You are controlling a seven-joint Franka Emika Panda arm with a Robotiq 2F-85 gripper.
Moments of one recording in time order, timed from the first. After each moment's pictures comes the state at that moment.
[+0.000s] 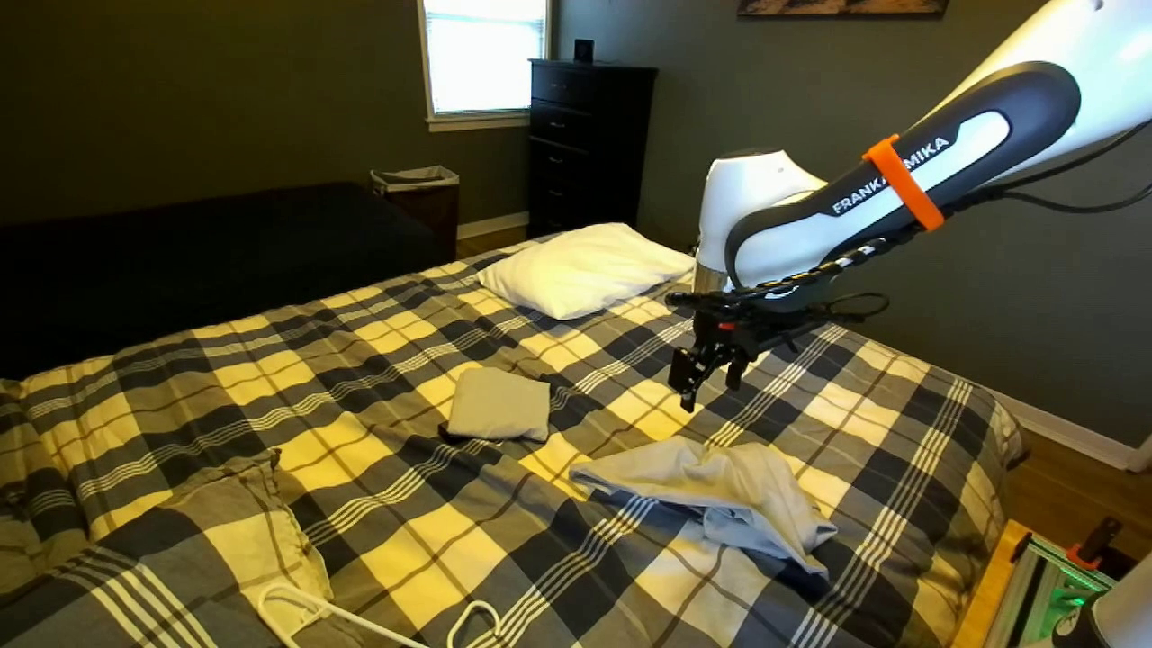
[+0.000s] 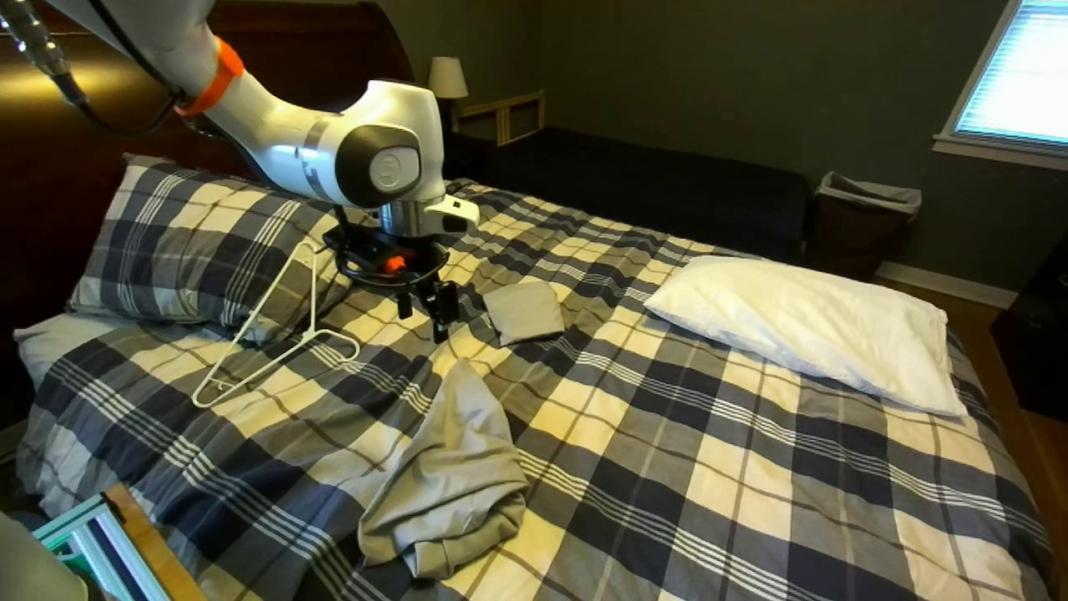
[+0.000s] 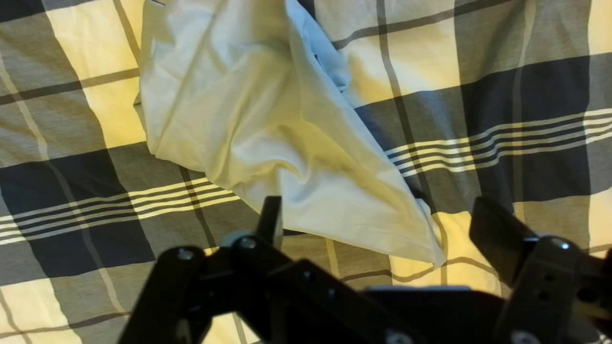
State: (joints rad) arm 0.09 0.01 0.01 -2.42 -0.05 2.37 0.25
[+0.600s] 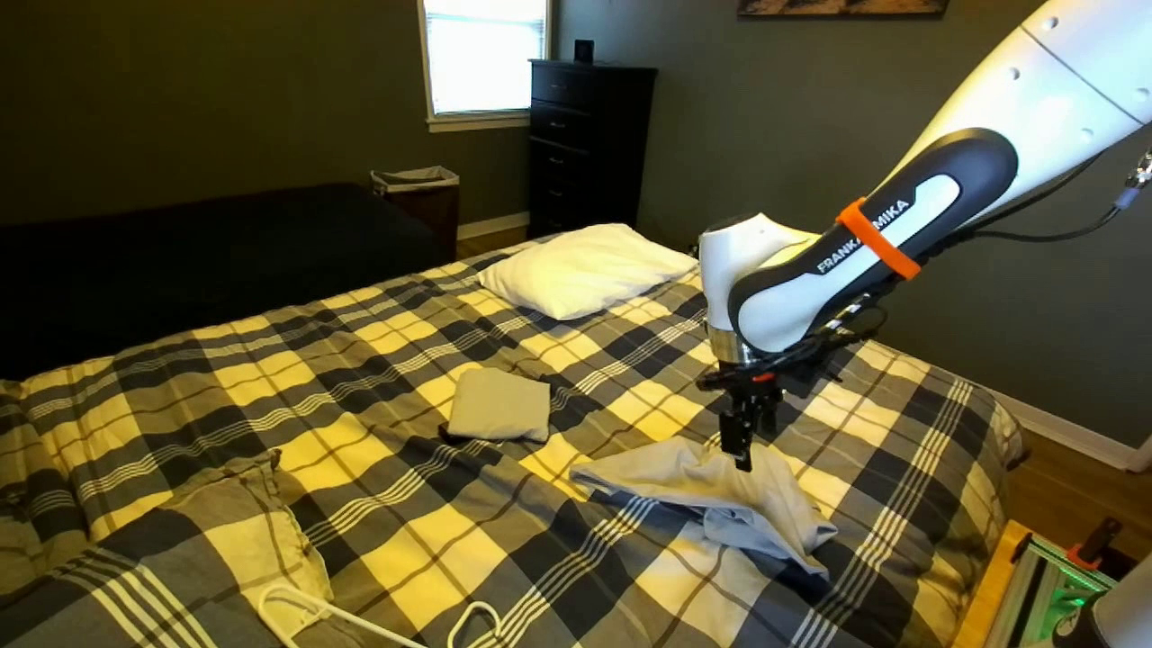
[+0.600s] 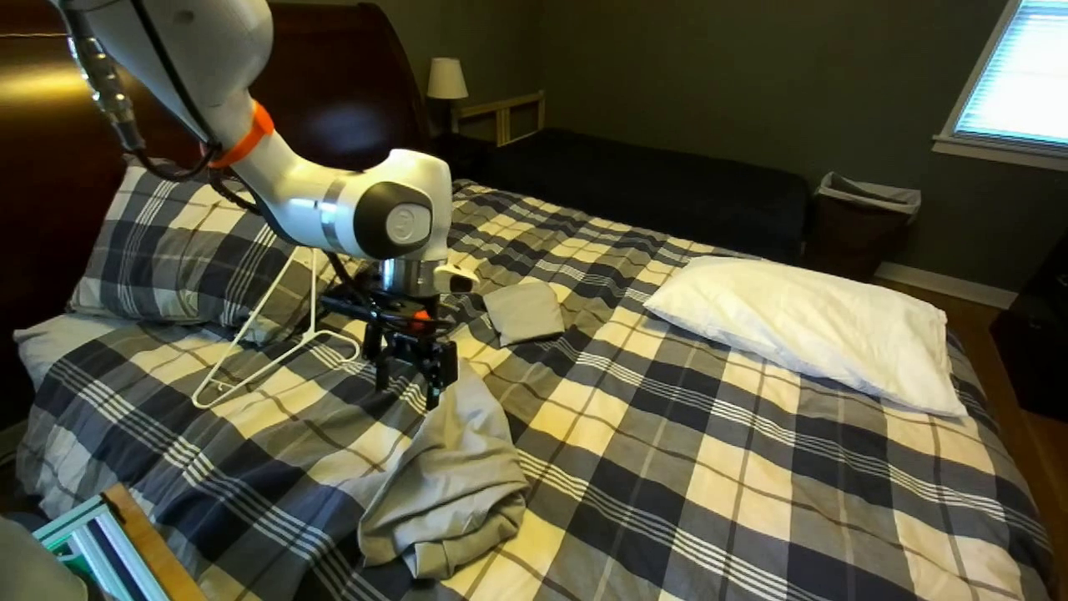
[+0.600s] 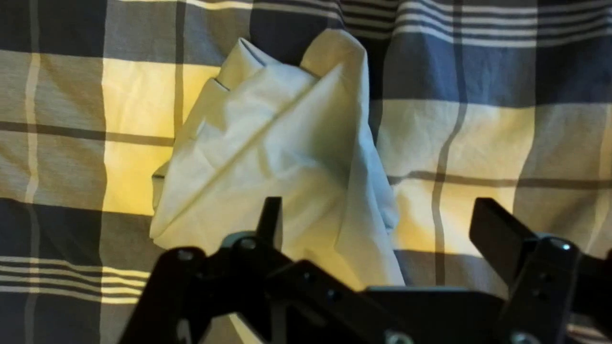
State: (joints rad) arm 0.06 0.12 0.01 -2.47 -0.14 2.27 -0.01
